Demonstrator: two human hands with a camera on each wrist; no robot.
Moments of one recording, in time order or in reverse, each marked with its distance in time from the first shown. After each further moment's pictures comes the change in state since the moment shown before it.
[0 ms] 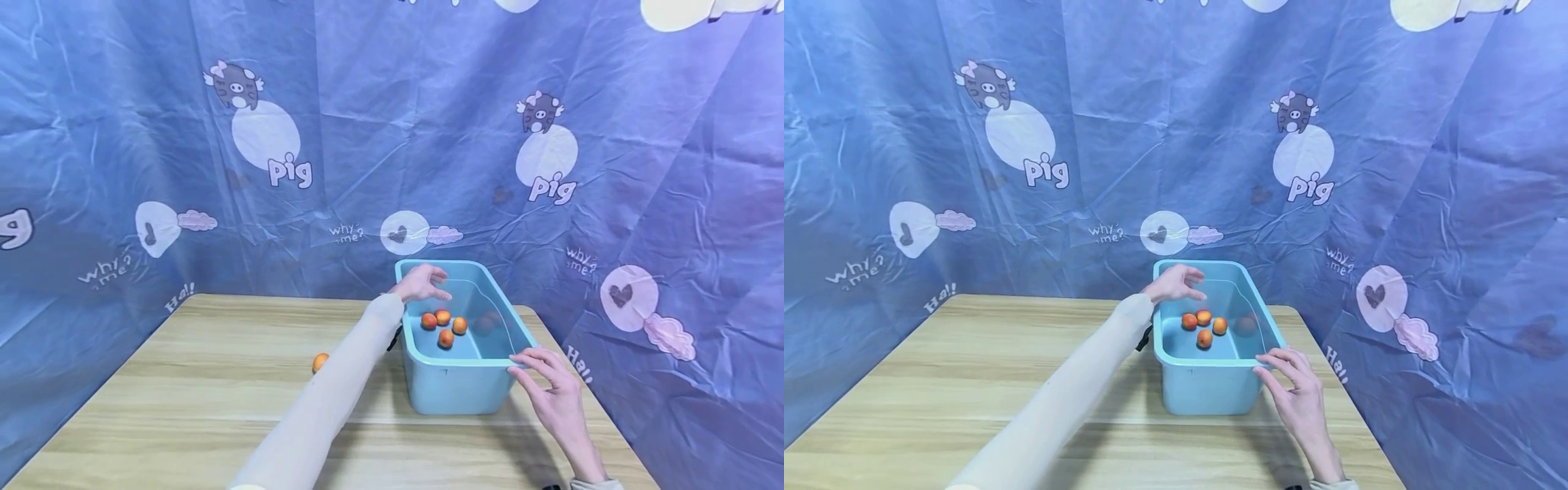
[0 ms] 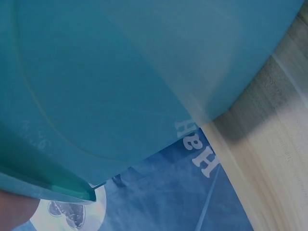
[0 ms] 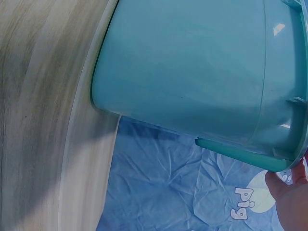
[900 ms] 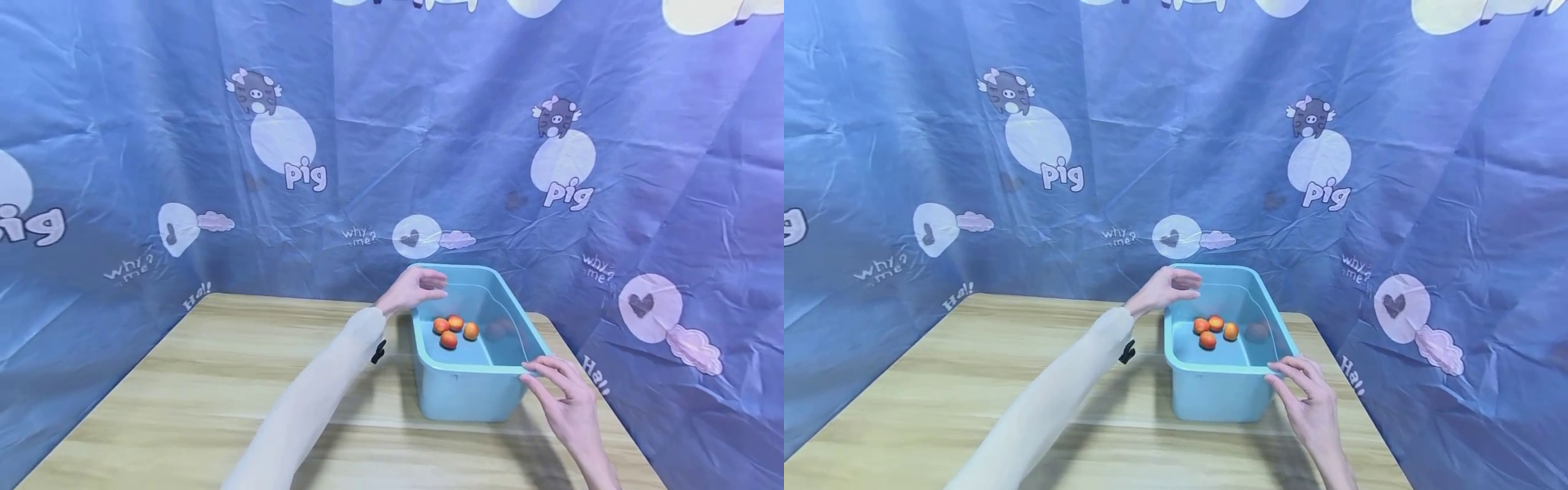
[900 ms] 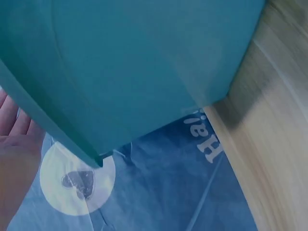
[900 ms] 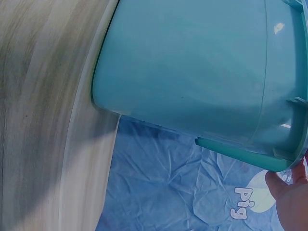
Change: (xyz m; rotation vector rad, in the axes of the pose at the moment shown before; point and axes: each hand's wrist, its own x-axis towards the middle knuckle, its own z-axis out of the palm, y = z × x) left_hand -0.045 -0.012 -0.020 -0.148 0.137 0.171; right_hand -0.017 0.035 0.000 0.020 -0.003 0.003
